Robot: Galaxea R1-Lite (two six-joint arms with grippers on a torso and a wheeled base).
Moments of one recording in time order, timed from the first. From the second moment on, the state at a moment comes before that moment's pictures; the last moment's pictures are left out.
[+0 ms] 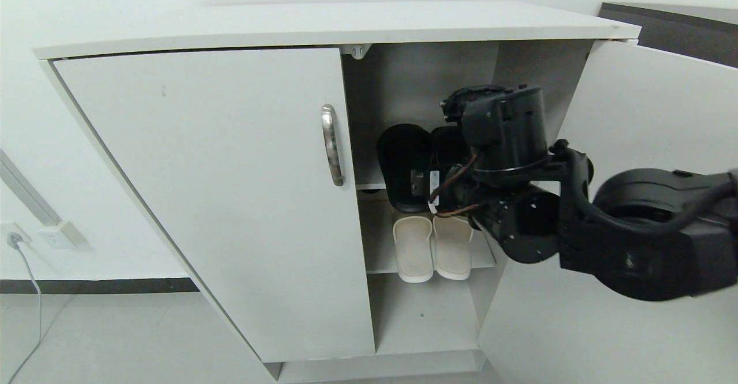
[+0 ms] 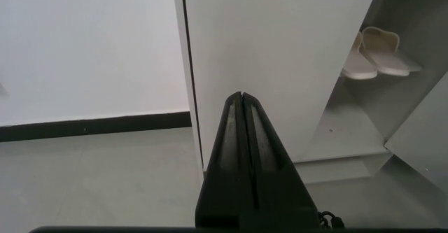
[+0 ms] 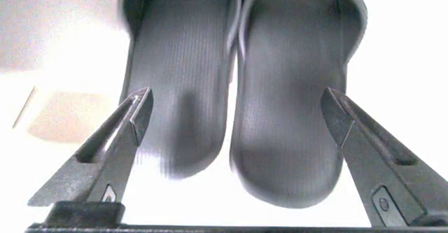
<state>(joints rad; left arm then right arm) 0.00 0.00 0.00 0.00 -0.02 0.01 0.90 1.83 -1.33 -0.23 -0.72 0.21</state>
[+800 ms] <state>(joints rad) 0.00 0.00 0.00 0.00 -0.02 0.01 0.97 1.64 -0.94 -0.43 -0.62 0.21</state>
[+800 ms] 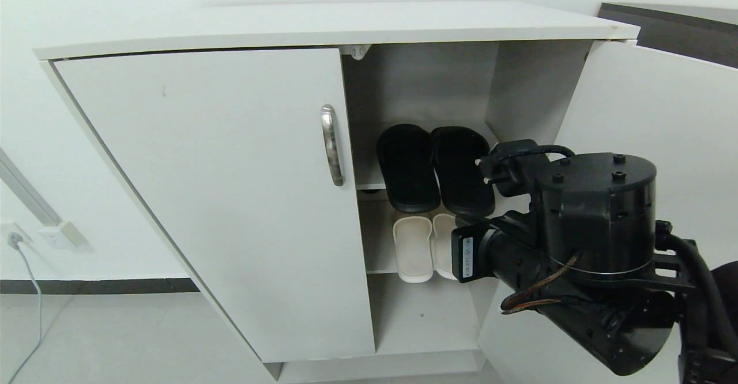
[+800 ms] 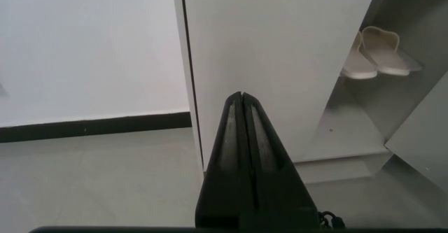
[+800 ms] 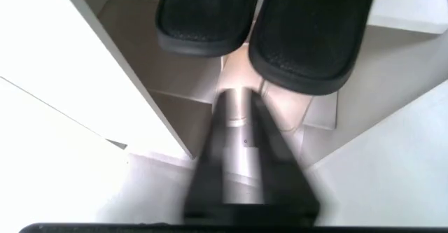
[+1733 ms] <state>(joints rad) 0.00 0.00 0.00 0.00 -0.02 0.01 0.97 1.69 -0.91 -0.48 -0.63 0.21</state>
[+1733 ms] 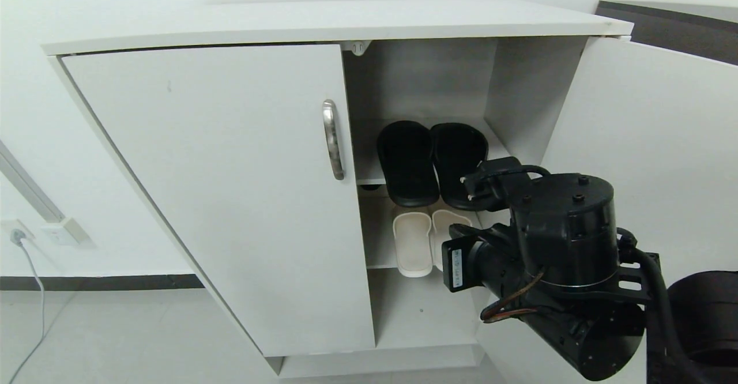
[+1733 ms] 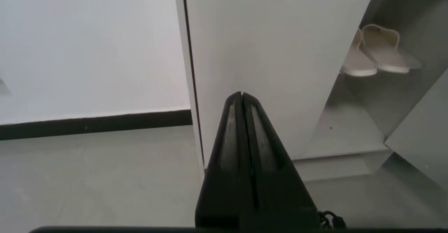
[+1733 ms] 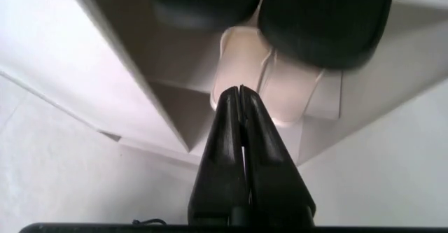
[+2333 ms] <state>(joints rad) 0.00 0.00 0.00 0.00 -0.02 0.01 0.97 1.69 -0.89 -0.51 -0.63 0.21</state>
